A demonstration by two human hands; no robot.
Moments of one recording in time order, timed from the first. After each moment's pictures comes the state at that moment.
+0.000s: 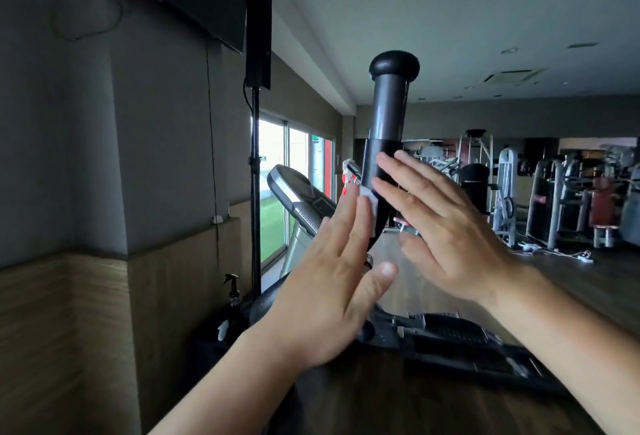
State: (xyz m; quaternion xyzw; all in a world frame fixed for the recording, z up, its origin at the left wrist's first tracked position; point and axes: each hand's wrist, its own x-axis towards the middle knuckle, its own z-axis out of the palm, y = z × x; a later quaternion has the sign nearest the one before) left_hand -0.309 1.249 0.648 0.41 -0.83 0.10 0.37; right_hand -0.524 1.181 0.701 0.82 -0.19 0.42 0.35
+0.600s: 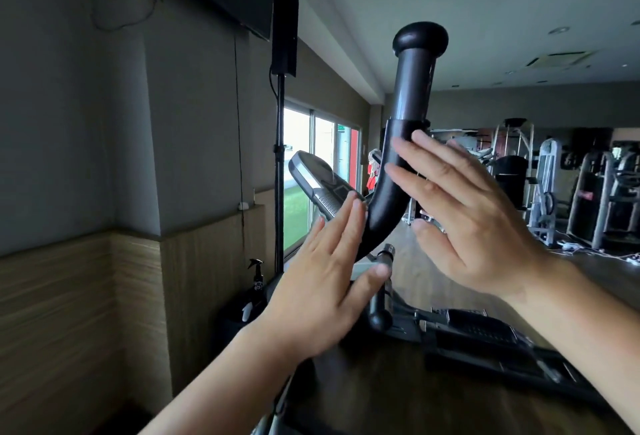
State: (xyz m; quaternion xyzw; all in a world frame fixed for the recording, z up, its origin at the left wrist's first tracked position) left_hand -0.305 1.231 0.628 0.46 -0.79 0.13 0.37; right_hand -0.522 1.181 0.701 0.81 -0.15 0.43 0.38
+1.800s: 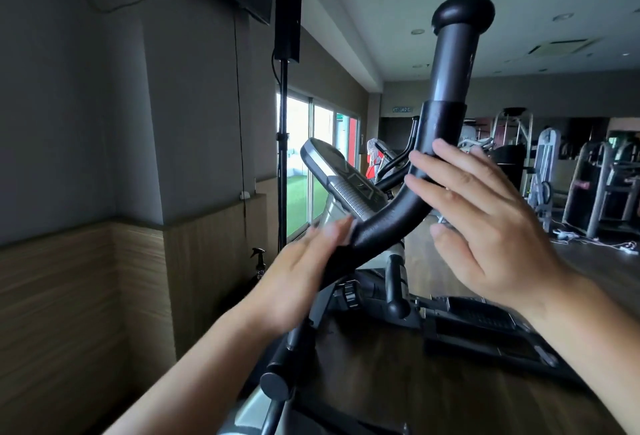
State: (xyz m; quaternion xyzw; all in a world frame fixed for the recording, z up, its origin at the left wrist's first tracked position) left_hand -0.244 1.207 0.628 0.49 -0.69 -0.23 0.48; right_hand -0.501 1.186 0.675 0.81 -0.18 0.43 0.37
